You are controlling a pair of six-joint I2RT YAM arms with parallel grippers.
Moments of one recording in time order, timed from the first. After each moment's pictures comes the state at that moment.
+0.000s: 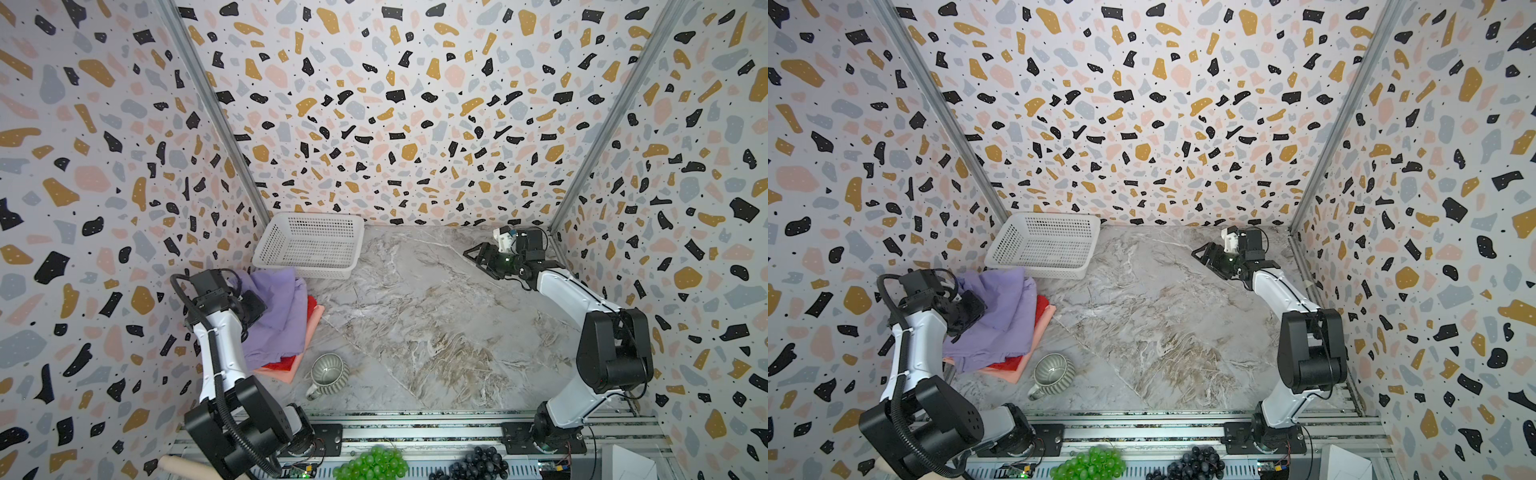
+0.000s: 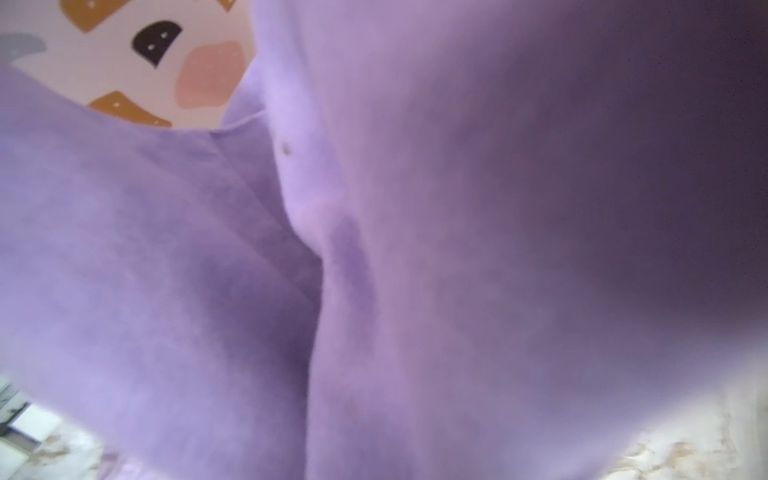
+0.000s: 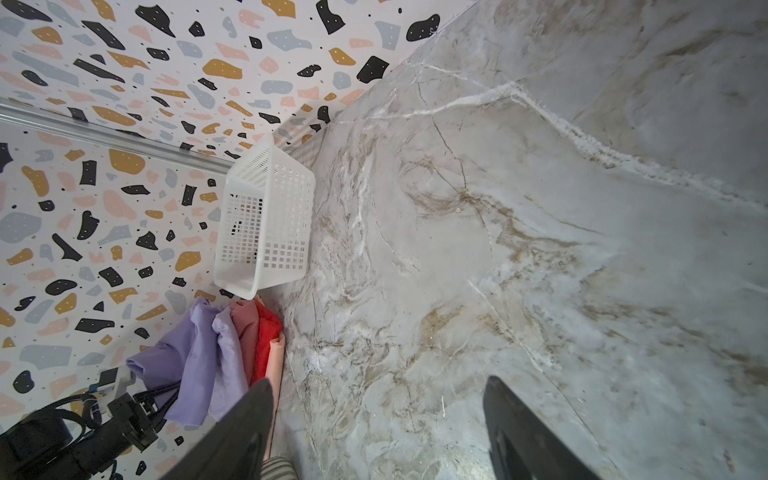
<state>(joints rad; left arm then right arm) 0.60 1.24 1.00 -0.78 0.22 -0.27 0.12 1.66 1.20 -0.20 -0.64 0.62</state>
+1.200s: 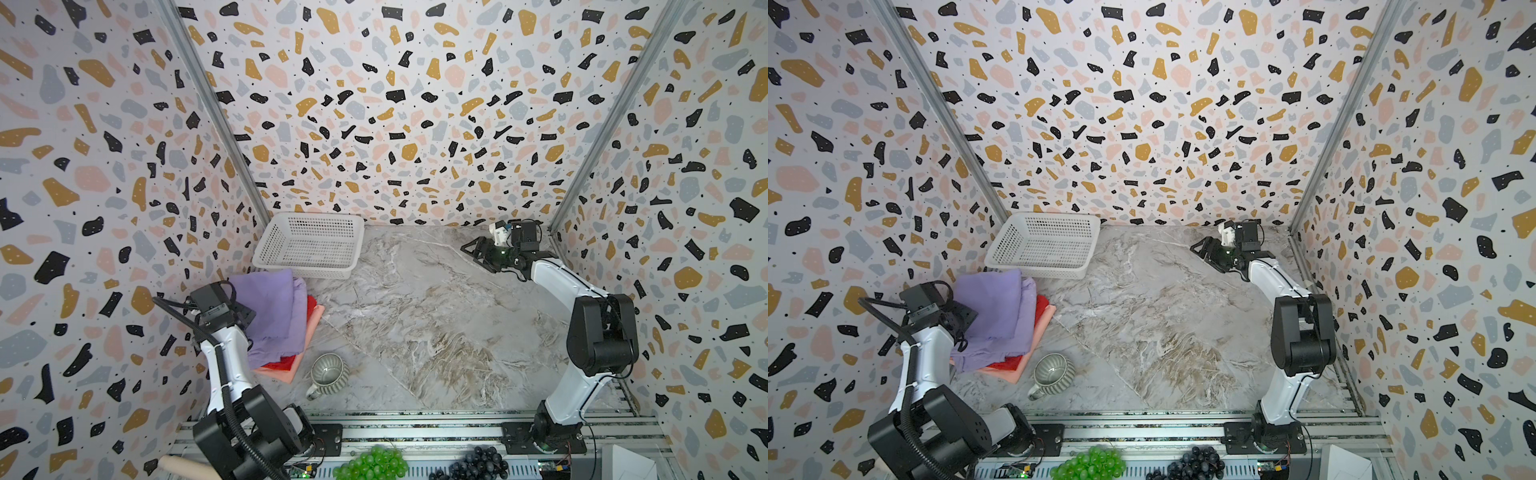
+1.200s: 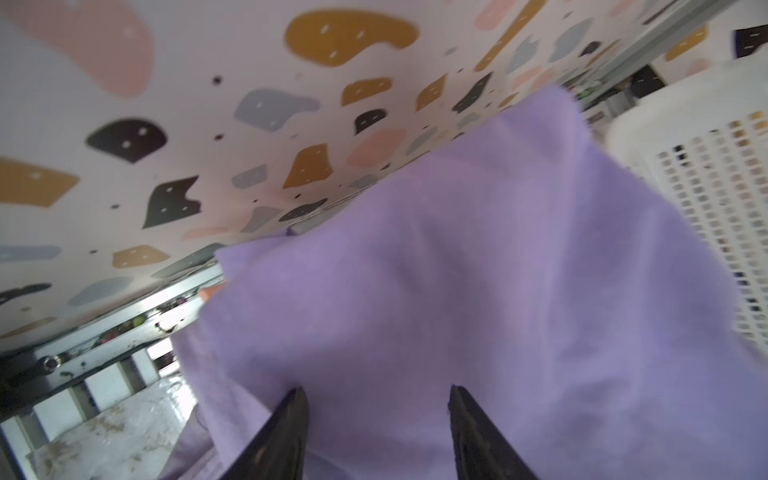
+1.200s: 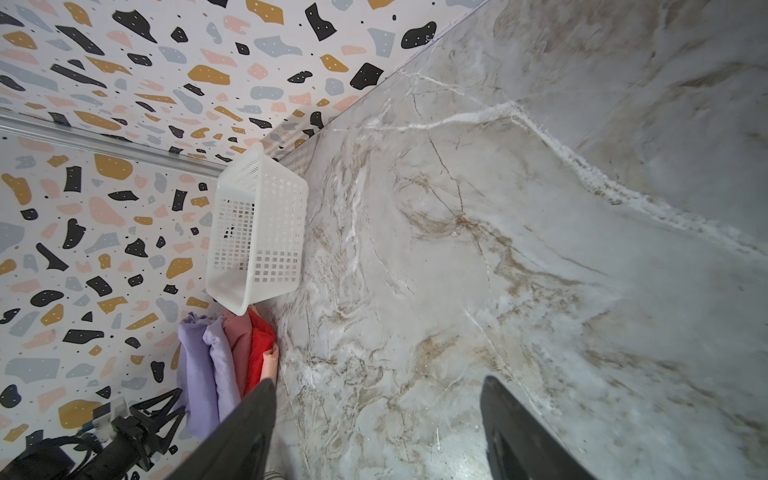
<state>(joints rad) 0.65 1.18 0.82 -0.54 -0.05 -0.49 0.13 1.79 1.33 -0.23 -0.65 0.61</state>
